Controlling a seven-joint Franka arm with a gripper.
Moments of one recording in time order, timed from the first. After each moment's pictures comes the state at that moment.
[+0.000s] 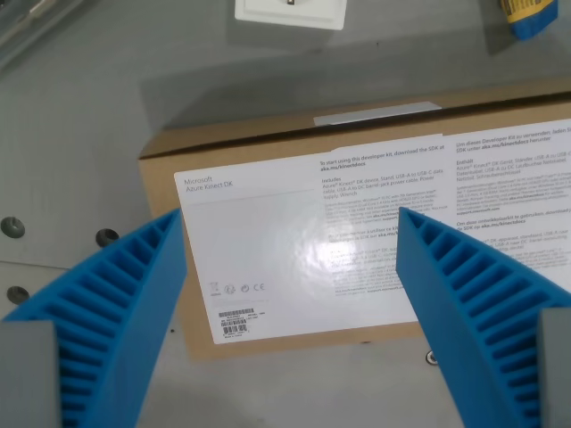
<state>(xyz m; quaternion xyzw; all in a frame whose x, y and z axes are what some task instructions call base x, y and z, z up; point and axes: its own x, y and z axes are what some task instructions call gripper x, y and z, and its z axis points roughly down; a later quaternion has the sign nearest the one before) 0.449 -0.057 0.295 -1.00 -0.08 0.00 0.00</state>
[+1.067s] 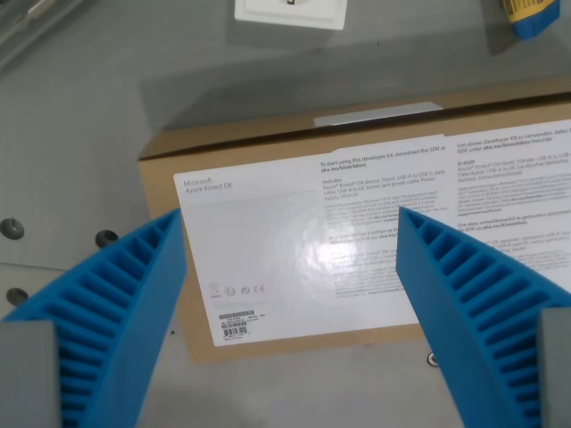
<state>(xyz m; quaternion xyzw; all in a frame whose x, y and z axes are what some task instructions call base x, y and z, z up) 0.450 -0.057 0.292 -1.00 -0.08 0.01 0.00</state>
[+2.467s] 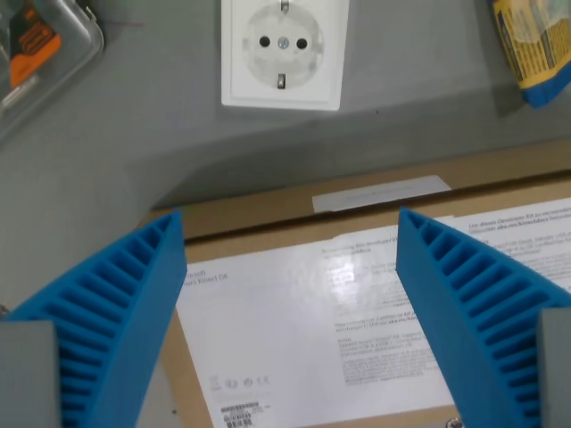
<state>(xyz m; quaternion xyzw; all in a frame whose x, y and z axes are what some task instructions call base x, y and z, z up) 0.487 -0.054 0.249 -1.00 -0.06 0.00 0.00</state>
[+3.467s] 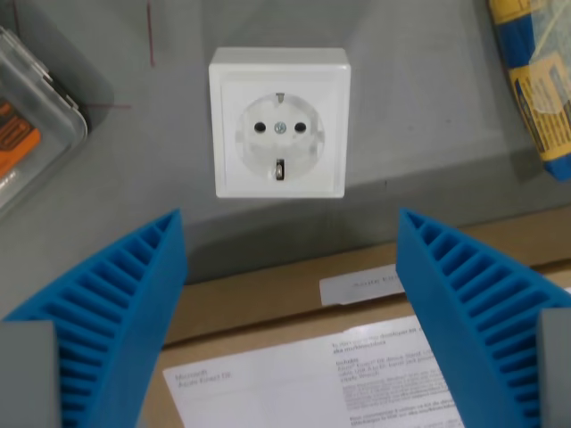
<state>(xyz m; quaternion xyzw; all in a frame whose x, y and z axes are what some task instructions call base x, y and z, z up) 0.521 -0.052 0.209 -1.00 -0.03 0.01 0.00</state>
